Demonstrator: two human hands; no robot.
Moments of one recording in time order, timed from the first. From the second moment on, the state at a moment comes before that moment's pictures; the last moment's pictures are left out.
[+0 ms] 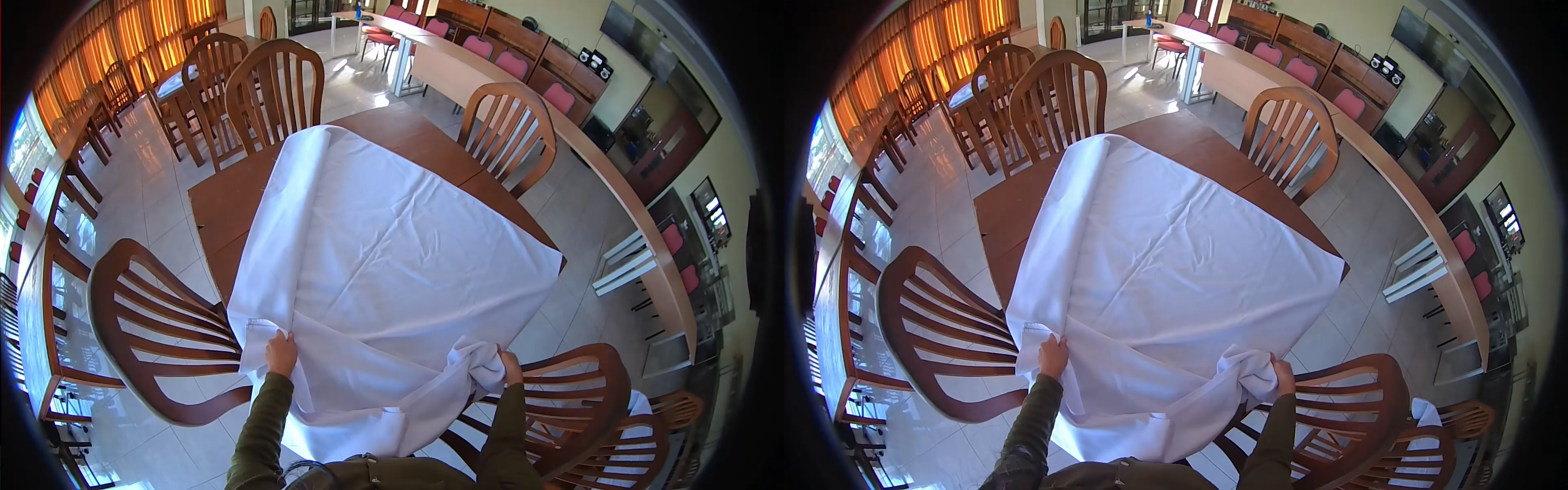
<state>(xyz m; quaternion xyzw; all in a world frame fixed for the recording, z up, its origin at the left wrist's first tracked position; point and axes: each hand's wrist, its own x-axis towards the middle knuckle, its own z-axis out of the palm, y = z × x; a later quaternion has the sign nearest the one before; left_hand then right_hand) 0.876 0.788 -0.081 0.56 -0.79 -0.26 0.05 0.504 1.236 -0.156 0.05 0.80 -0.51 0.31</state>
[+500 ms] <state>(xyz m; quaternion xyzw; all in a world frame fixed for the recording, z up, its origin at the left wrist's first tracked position) 0.903 0.625 -0.057 0.51 -0.77 -0.25 0.29 0.357 0.952 0.060 -0.28 0.87 -0.39 -0.11</state>
